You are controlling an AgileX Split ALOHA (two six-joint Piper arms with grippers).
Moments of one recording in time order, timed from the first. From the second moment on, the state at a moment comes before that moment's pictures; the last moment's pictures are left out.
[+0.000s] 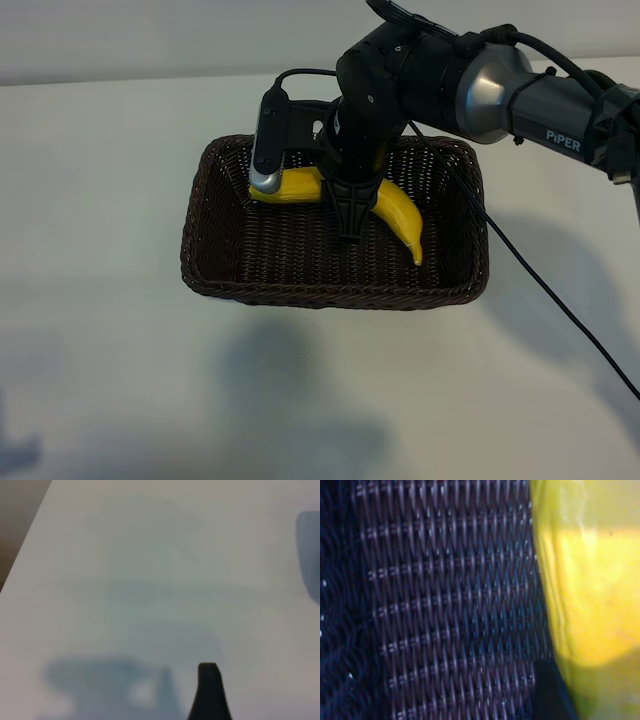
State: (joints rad) left arm 0.04 -0.01 -0.52 0.06 1.06 -0.07; right arm 0.70 2.11 -1.65 -0.05 0.80 -0.76
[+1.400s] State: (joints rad) left arm 0.04 -0.01 -0.52 0.06 1.06 -0.07; right arm 0.70 2.05 -1.73 -0.06 0.98 -0.65
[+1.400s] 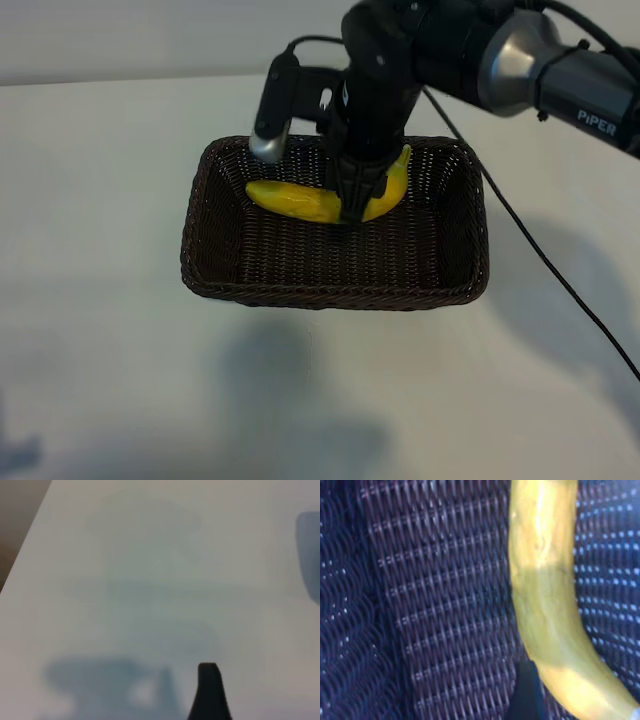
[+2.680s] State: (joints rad) left arm 0.04 -0.01 -0.52 0.06 1.06 -0.07; right arm 0.08 2.05 -1.82 -0.05 1.21 0.15
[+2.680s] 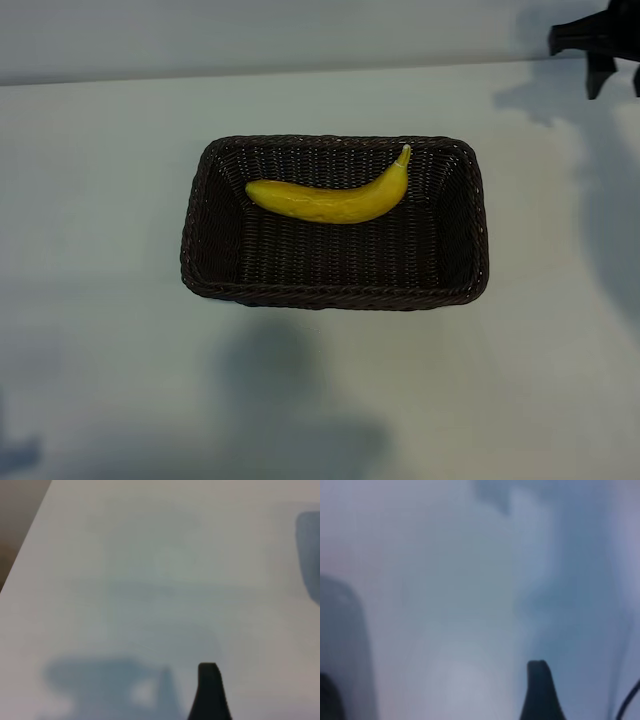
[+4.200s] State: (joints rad) left arm 0.04 -0.01 -0.52 0.06 1.06 -0.07; right arm 0.08 1.08 -0.88 -0.09 1.19 0.08
